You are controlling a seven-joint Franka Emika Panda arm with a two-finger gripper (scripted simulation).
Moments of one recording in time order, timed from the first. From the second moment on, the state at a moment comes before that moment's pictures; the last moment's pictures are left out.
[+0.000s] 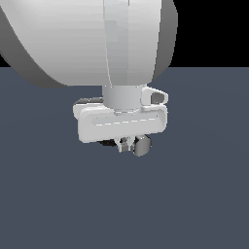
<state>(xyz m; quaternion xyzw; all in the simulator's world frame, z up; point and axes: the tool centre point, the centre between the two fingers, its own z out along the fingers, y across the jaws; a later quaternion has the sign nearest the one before) -0.146 0.001 0.109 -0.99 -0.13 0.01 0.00</state>
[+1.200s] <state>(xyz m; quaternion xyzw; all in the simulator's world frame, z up) -0.105 -0.083 0.108 -0.99 -0.13 0.01 0.00</state>
